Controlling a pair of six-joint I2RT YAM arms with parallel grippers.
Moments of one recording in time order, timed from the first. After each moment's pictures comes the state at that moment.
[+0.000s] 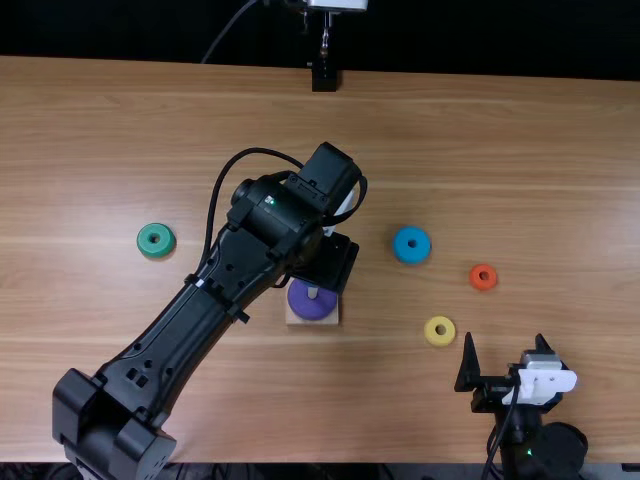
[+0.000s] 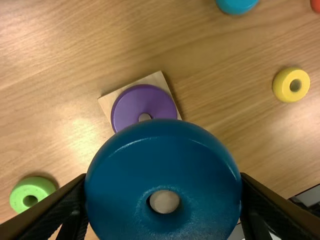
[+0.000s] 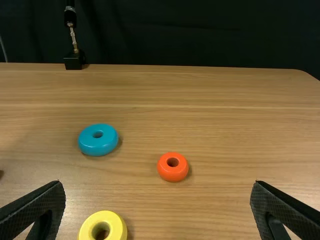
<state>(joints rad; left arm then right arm) -0.63 1.93 1.93 -1.28 0.09 -0.29 -0.05 0.01 0.08 -0.26 -0.03 -0.07</state>
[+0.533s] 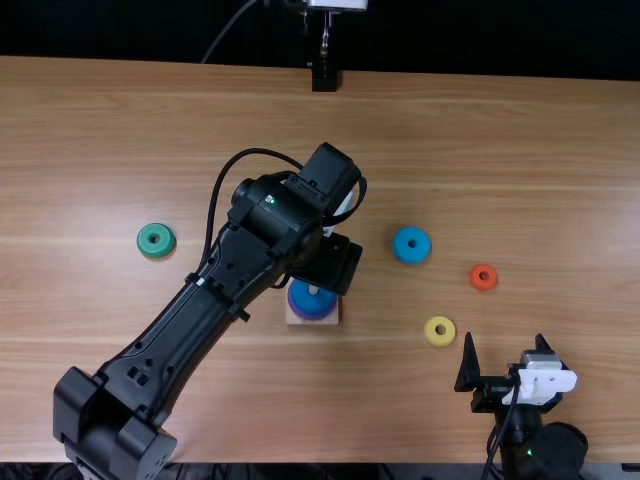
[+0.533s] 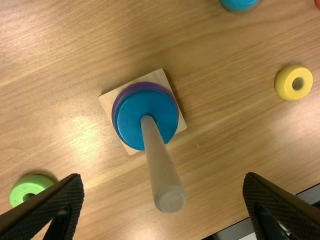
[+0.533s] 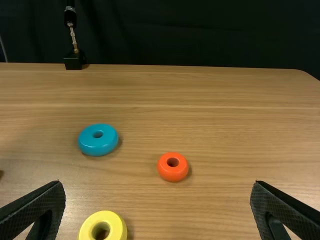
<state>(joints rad) -0.63 1.93 1.93 -1.29 0.09 -0.29 -0.05 0.01 0.08 -0.26 -0.03 -0.07</state>
